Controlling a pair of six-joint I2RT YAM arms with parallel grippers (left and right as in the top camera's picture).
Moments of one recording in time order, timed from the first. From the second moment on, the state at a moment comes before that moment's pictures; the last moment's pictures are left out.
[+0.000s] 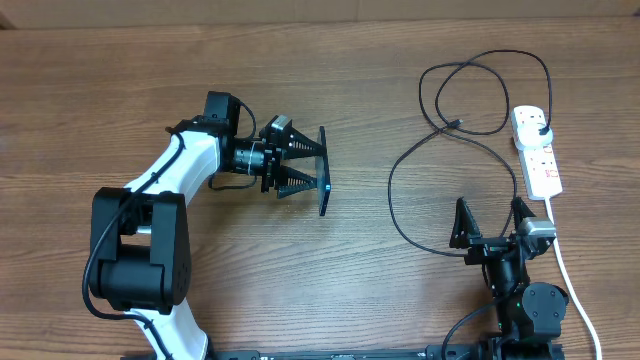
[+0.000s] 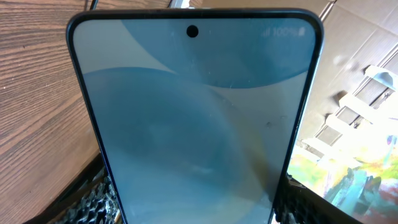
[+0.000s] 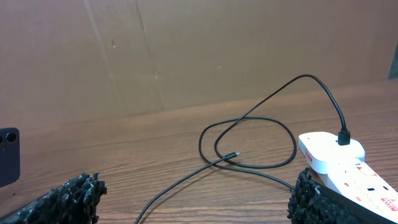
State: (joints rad) left arm -0.13 1.93 1.23 -0.70 1.42 -0.59; right arm -0.03 0.01 0.02 -0.03 -0.10 0.17
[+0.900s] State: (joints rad) left arm -0.13 1.93 1.23 -0.70 1.42 -0.59; right arm -0.03 0.01 0.02 0.03 -0.96 0.97
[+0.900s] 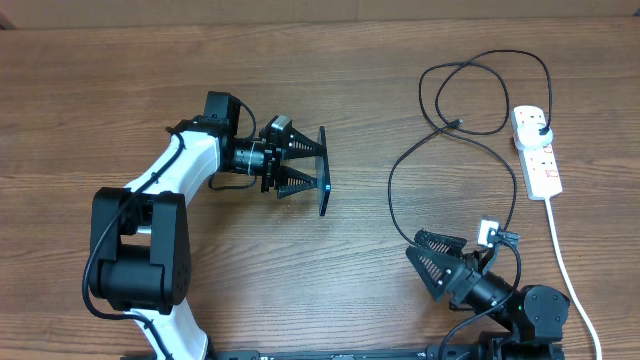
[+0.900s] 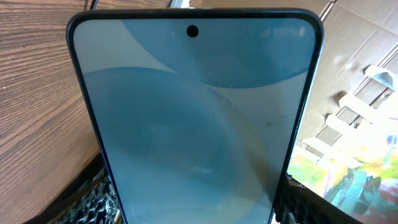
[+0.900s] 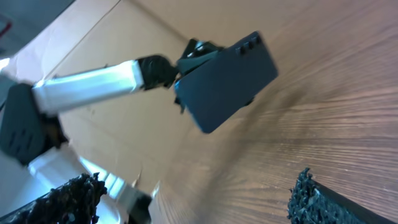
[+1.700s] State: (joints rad) left arm -0.13 1.93 1.23 -0.70 1.42 -0.59; right arm -0.03 0.20 0.38 -0.45 -0.90 0.75
